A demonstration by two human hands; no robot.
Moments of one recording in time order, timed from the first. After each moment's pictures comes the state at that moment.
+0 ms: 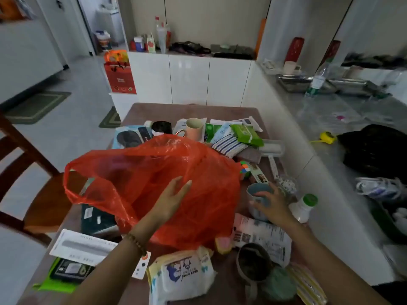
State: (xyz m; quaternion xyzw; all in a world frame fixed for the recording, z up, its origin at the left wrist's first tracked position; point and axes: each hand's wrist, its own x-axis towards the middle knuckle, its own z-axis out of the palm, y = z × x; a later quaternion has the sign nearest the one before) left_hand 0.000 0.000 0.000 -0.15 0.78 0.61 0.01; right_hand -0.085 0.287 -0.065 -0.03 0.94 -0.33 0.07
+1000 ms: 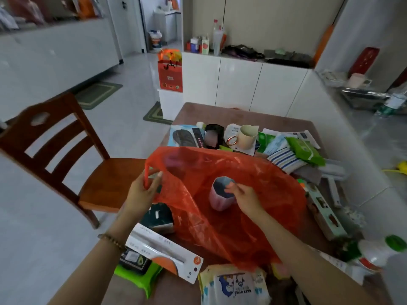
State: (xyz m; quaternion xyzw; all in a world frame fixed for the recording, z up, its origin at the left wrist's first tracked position) left_hand 0.057 -0.187 0.001 -0.23 0.78 0.55 -0.18; right_hand -0.077 0.045 -0.037 -0.09 0.84 -0.52 0.16
